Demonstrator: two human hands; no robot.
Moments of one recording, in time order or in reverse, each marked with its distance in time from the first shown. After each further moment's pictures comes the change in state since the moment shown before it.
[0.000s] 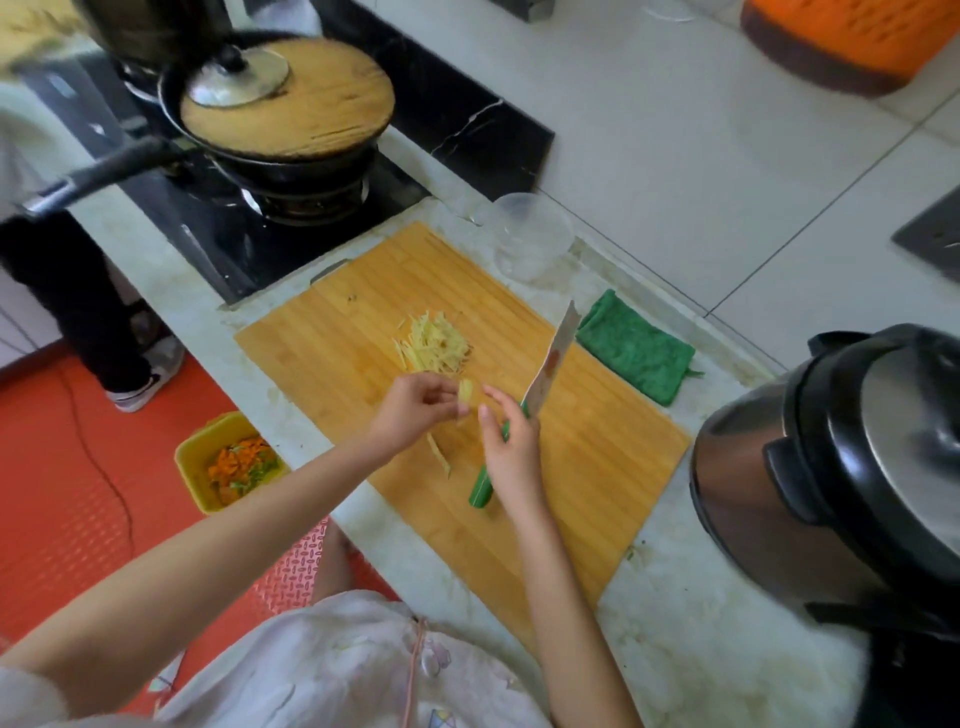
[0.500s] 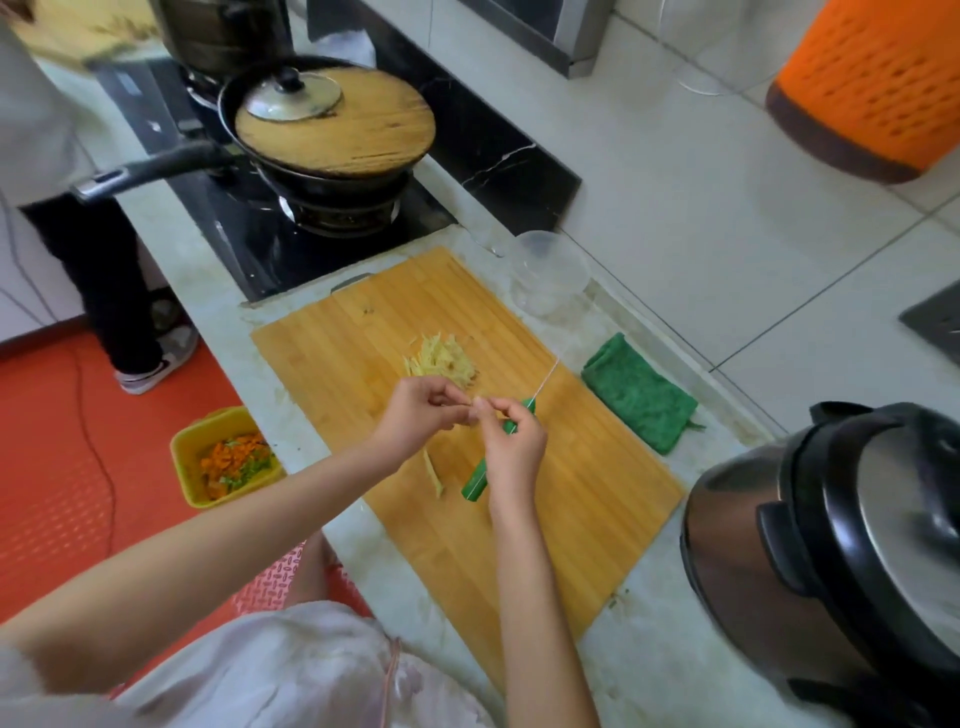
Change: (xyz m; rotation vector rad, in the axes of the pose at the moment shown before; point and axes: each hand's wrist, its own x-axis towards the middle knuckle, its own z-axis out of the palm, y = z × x) left_hand -0.009 0.034 0.005 -0.165 0.139 0.029; right_hand 0.024 -0.021 0.005 0.186 0.204 -0.011
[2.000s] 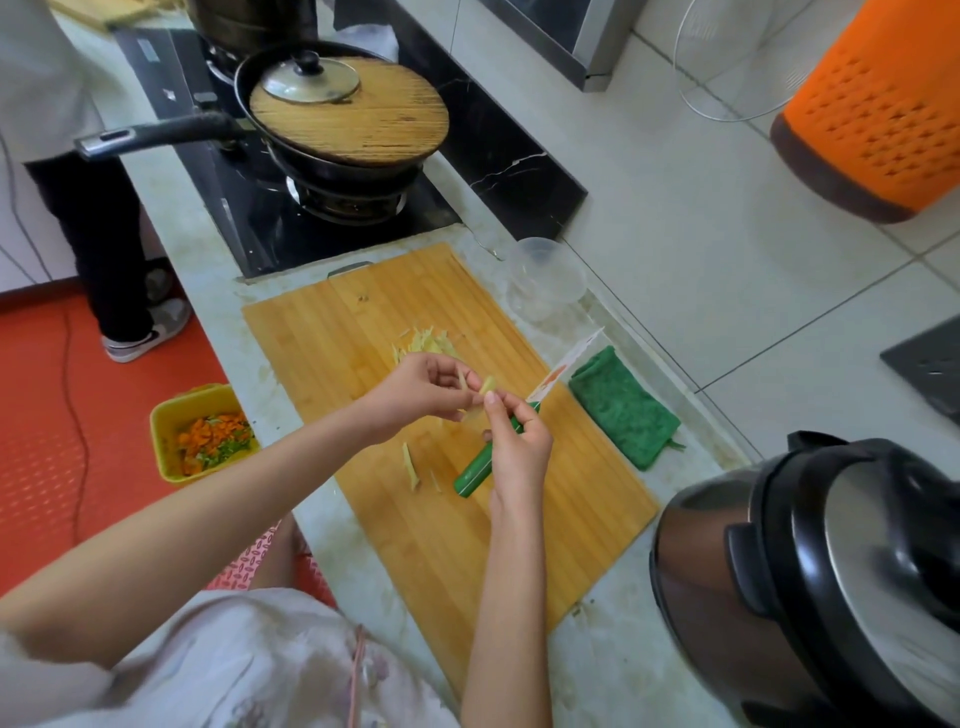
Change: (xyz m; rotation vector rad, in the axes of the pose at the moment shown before) left_hand 0.001 0.033 0.003 -0.108 -0.192 -0.066; right_hand -0.006 -0.032 -0.029 0.166 -0.076 0.159
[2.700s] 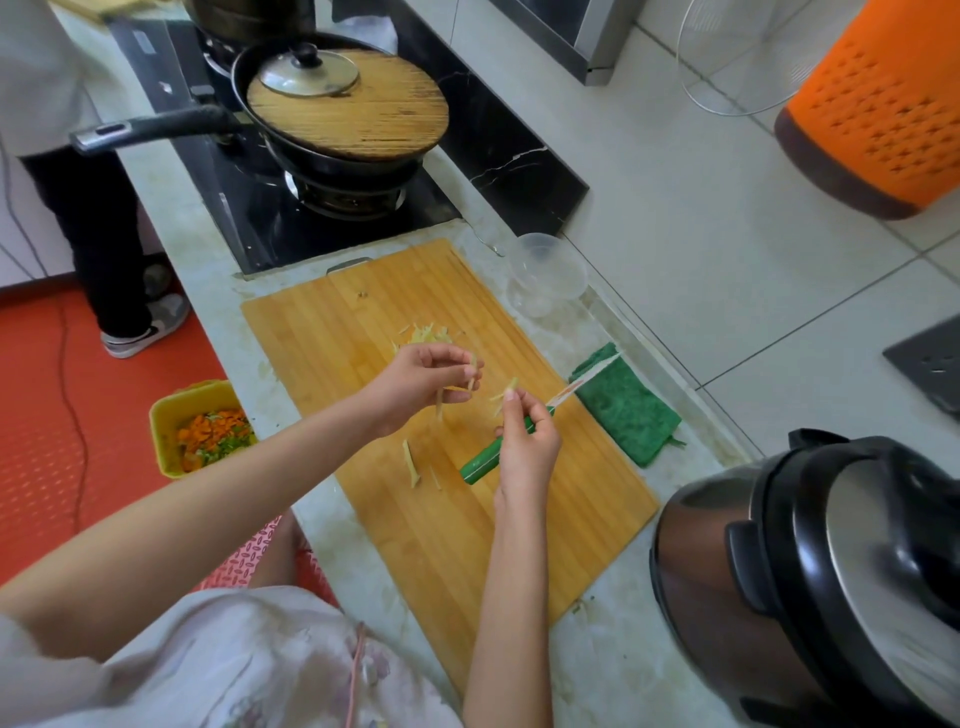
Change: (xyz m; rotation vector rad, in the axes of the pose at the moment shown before) left_hand 0.009 -0.003 -0.001 -0.250 0.053 -0.028; right_hand 0.007 0.006 -0.003 0.024 0.096 -0.046
